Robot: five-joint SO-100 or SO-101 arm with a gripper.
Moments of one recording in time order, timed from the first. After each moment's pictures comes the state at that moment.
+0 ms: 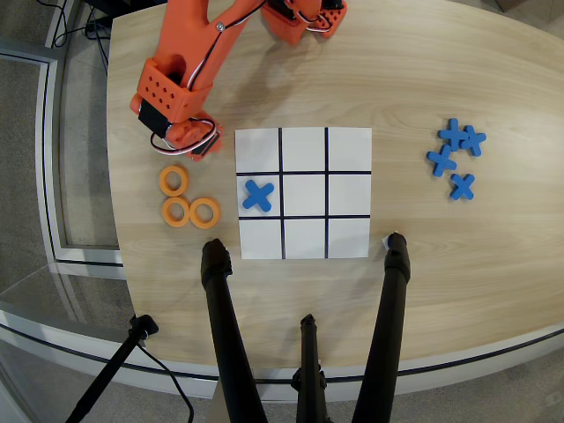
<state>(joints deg) 41.2 84.8 113.6 55.1 -88.2</state>
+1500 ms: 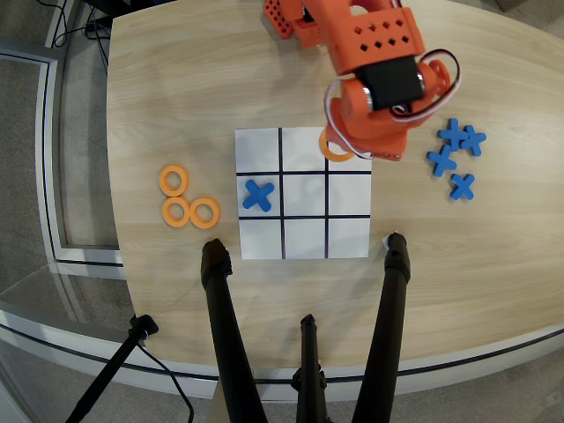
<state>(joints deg) -18.6 112.5 117.3 70.8 -61.6</state>
